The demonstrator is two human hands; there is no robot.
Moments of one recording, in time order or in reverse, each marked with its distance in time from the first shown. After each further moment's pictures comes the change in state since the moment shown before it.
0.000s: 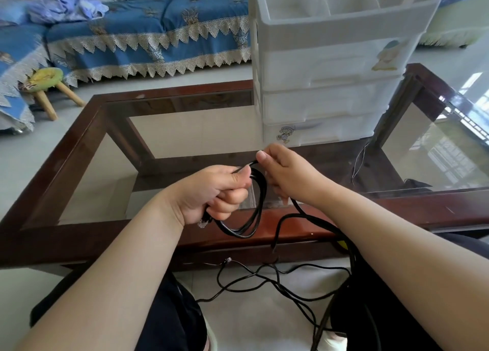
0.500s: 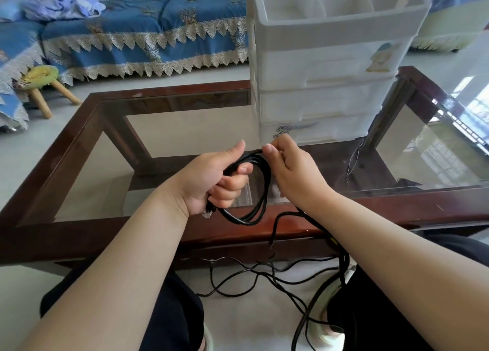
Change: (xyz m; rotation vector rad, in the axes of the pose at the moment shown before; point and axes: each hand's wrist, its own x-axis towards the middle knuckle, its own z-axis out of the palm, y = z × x) left_hand 0.001 0.013 0.011 -0.099 0.047 0.034; right_hand -0.018 -0.003 0.002 -0.200 0.329 -0.173
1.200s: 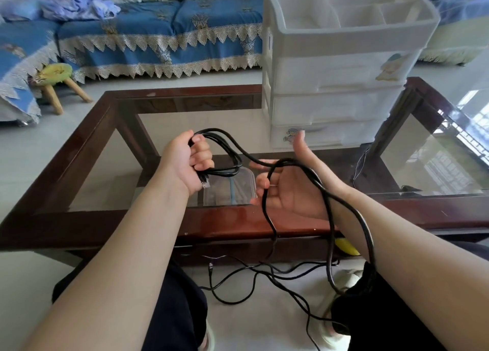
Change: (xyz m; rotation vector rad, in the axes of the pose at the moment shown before) left_hand -0.005 0.002 -0.046 -0.738 0.535 0.252; right_hand -0.005 0.000 -0.006 1.293 -0.800 0.525
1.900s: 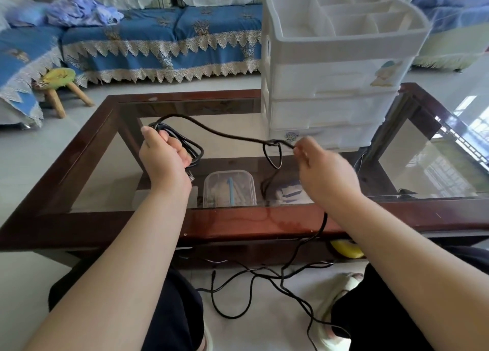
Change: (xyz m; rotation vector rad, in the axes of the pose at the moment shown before) left_hand -0.006 0.000 -0.004 0.107 0.353 0.591; right_hand -0.019 -0.013 0.014 -1.756 1.105 -0.318
